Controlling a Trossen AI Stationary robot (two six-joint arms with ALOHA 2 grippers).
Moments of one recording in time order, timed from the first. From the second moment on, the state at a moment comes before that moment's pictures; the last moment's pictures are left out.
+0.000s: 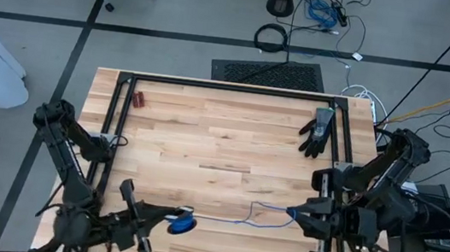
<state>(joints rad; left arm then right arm) -0.98 1.54 1.27 0.46 -1.34 0.69 0.90 1.39 1.32 0.84 0.80 -0.60</state>
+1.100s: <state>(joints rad) -0.84 1.58 1.27 0.29 -1.39 0.69 0.75 1.55 1.32 0.89 0.41 -0.35</state>
